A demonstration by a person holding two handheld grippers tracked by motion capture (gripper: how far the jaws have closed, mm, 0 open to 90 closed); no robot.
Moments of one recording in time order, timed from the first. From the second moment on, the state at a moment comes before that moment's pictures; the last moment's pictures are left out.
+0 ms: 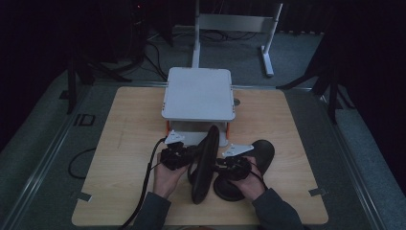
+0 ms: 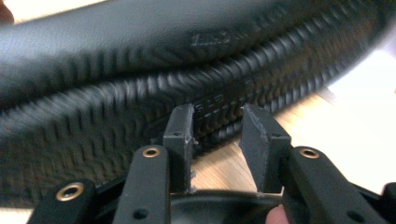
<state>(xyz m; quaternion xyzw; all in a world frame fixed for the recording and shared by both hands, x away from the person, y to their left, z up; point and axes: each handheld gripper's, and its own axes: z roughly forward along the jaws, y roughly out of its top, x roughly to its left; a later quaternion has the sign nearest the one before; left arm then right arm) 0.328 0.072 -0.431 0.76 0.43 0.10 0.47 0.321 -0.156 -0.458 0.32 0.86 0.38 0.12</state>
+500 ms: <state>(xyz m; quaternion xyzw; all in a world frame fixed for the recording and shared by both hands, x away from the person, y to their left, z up) 0.323 0.053 -0.420 0.76 0.39 0.03 0.52 0.313 -0.184 -0.435 0.33 0.84 0.42 0.13</state>
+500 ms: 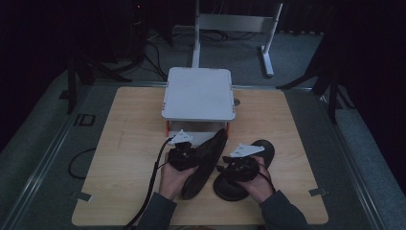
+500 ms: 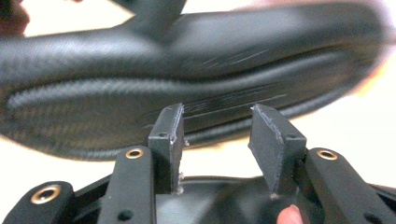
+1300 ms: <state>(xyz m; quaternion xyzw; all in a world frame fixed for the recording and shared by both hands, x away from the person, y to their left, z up) 0.310 0.025 -0.420 0.79 0.35 0.01 0.51 0.368 -0.169 -0.416 0.37 0.80 0.43 0.18</state>
